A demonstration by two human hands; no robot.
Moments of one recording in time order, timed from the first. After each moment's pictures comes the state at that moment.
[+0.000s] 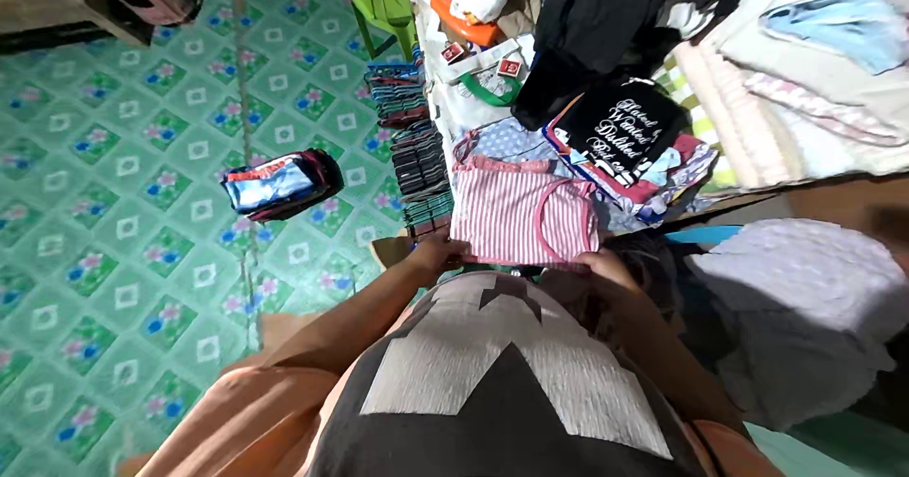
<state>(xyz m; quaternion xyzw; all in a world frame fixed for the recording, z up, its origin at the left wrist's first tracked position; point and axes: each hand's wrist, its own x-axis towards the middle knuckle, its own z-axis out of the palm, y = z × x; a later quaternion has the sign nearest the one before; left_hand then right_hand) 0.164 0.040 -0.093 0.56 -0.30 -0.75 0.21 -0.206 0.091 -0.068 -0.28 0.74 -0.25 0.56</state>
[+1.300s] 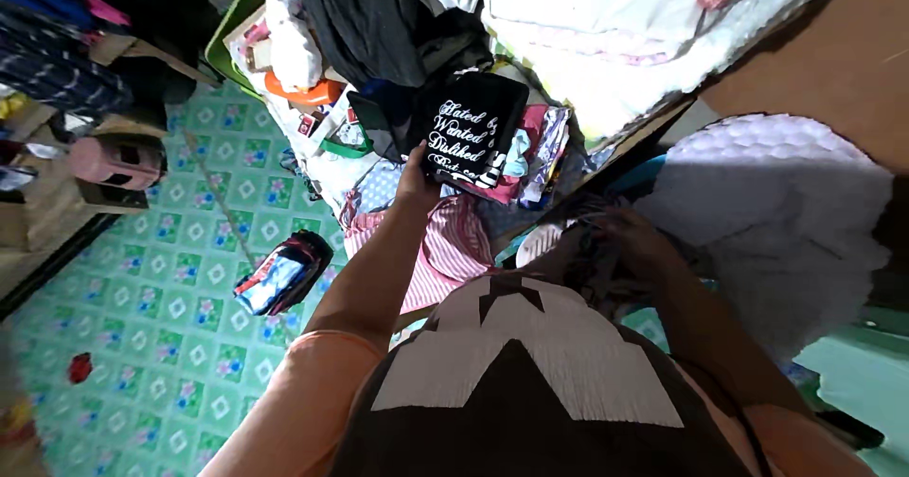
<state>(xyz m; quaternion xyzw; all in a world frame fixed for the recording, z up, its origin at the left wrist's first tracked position) -0.122 -0.143 -0.047 0.48 -0.26 -0.73 0.41 -0.443 0.141 -0.082 -0.18 0.63 -0.47 0.59</state>
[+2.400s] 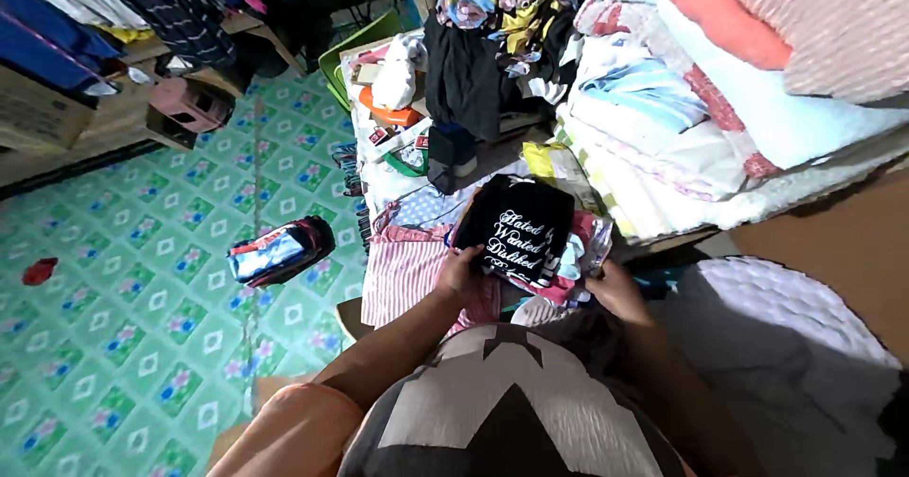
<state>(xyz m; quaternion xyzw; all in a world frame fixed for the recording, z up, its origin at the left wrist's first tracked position) -0.111 -0.029 -0.058 0.48 -0.17 -0.72 0.46 -0.408 0.035 -0.033 -0.49 0.76 -0.22 0.38</state>
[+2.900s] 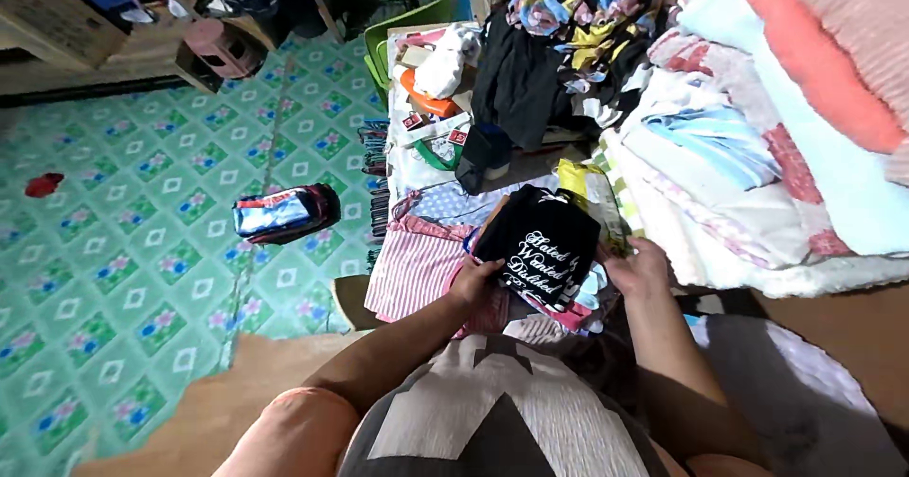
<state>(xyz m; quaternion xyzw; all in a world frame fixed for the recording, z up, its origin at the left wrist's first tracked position) -0.107 -0.020 -0.066 0.46 -0.17 -0.73 0.48 -0.378 -0.067 0.016 0.08 0.55 -0.63 0.54</state>
